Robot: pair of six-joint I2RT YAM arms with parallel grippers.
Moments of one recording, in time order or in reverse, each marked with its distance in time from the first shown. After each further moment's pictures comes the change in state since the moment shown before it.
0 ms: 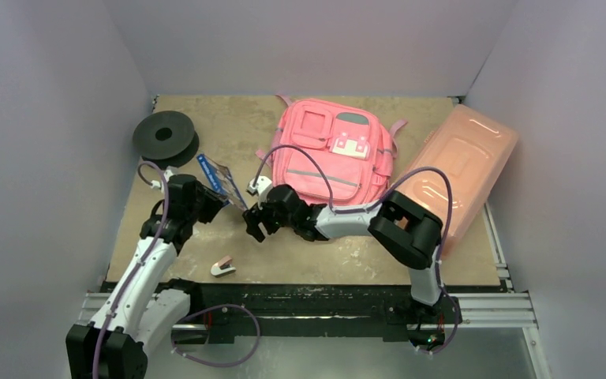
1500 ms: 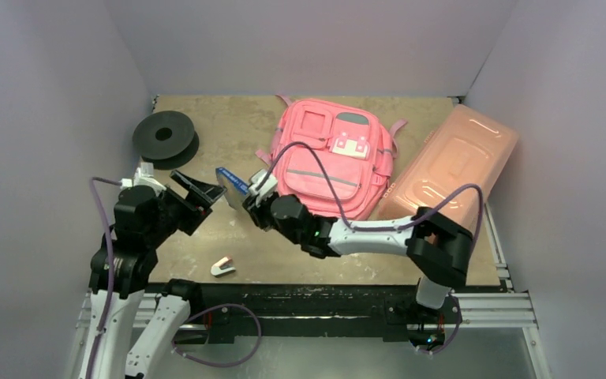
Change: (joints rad) left arm -0.001 -0.291 0.366 -0.487 0.218 0.002; right arm 0.195 -0.239 -0.127 0.269 0.460 -0.138
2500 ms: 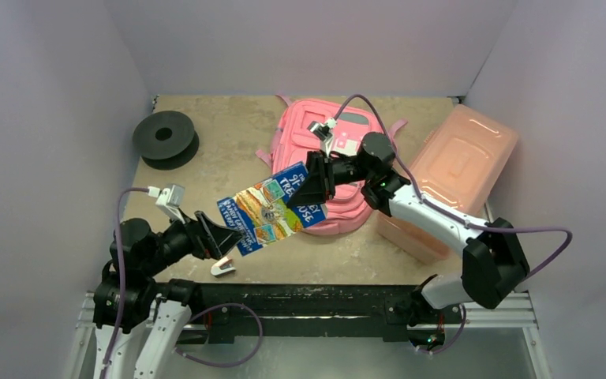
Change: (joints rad) left arm -0.001 -0.251 -0.105 0.018 0.362 0.501; right arm -0.575 -0.341 -0.031 -0.055 -1.560 0.721
